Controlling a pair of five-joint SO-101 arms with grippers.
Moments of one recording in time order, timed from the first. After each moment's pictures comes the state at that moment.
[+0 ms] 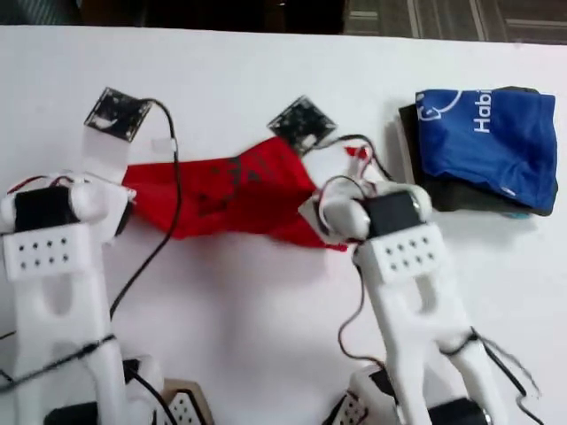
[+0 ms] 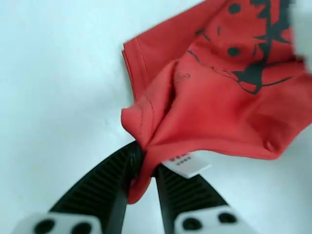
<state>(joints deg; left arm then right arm) -18.2 -34.2 21.1 83.7 -28.3 -20.3 -32.2 24.3 71.9 27.5</state>
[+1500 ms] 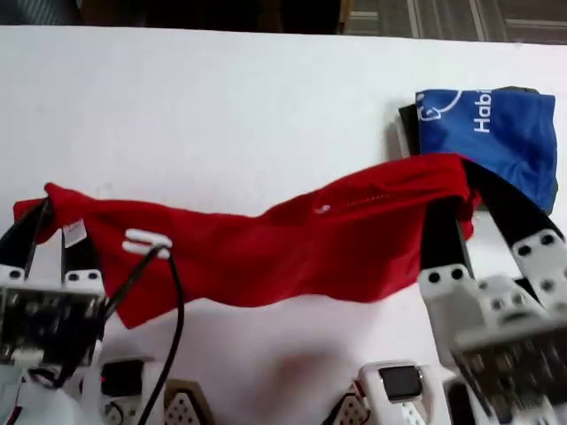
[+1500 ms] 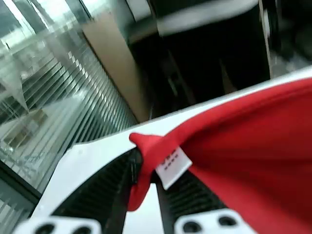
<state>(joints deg) -14.8 -73.7 8.9 86.8 -21.9 -9.3 -51.2 -31.6 93.1 31.0</state>
